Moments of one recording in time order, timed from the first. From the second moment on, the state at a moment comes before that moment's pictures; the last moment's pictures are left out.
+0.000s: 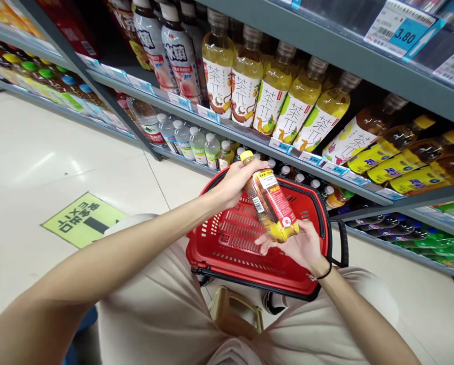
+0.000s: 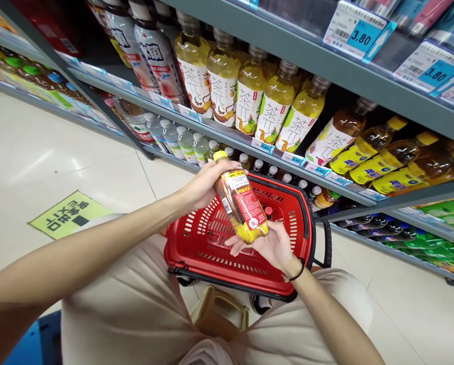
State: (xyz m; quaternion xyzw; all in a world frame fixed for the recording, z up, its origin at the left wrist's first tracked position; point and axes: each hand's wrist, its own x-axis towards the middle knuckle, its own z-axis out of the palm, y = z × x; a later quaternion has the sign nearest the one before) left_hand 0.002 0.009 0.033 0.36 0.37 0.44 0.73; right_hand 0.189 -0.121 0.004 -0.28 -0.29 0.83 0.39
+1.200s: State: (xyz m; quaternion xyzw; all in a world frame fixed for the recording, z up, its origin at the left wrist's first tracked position) left_hand -0.019 0.012 0.056 0.36 0.23 0.47 0.77; right_hand 0.196 -0.127 -0.021 -0.53 -0.52 0.41 0.53
